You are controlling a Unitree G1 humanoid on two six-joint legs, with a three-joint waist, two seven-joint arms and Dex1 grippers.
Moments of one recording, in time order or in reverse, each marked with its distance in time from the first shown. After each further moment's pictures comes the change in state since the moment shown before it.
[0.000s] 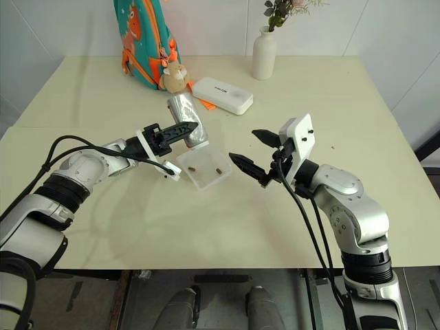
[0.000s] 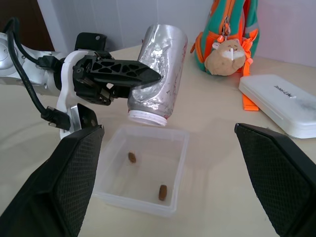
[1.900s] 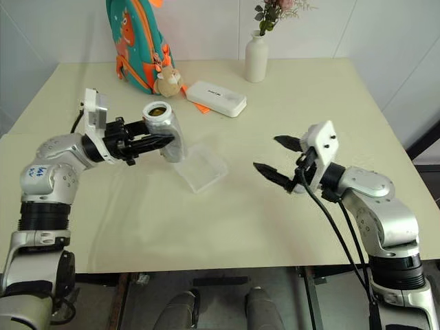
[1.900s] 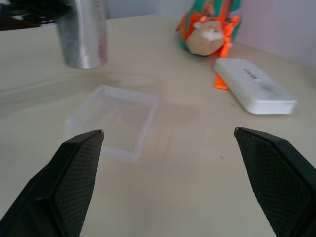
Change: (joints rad) left arm 0.239 -0.105 0.786 -0.287 -1.992 0.770 -2.020; right arm 0.031 -0.184 -0.015 0.035 -0.034 -0.039 0.183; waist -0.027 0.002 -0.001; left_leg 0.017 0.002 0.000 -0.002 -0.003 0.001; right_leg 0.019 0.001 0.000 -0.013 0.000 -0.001
